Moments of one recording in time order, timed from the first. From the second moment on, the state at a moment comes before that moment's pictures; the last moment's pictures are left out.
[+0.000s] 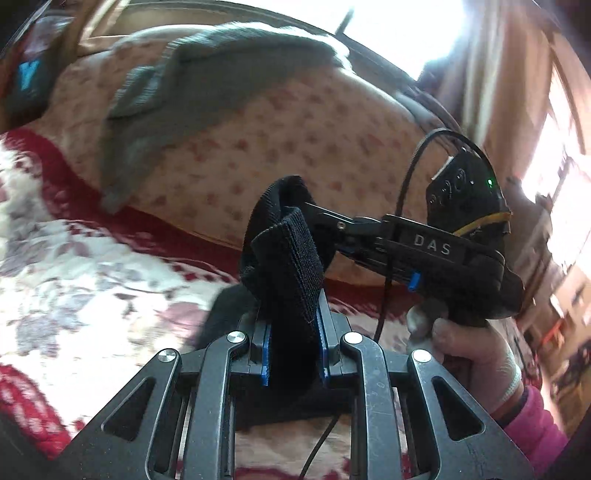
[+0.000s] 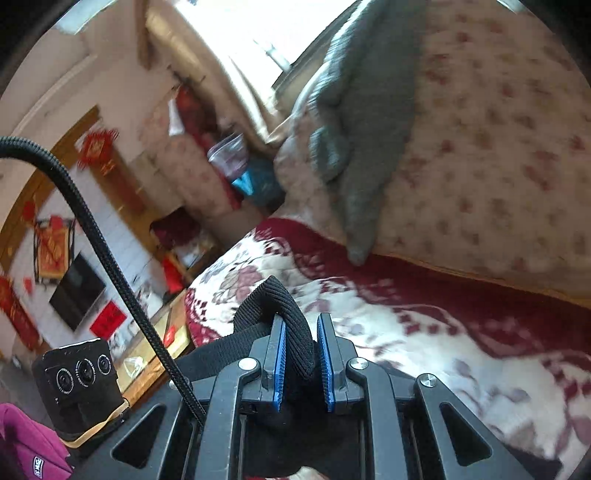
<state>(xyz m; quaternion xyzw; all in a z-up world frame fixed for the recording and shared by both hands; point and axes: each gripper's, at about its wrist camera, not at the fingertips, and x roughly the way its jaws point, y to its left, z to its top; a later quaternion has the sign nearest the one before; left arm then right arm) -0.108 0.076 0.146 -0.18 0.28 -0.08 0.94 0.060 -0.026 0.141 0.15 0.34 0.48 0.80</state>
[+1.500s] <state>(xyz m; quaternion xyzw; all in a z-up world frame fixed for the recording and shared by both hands) -0.076 0.029 0.073 -0.12 0.41 -0.14 0.89 0.020 -0.165 0.026 0.22 0.43 0.31 0.82</state>
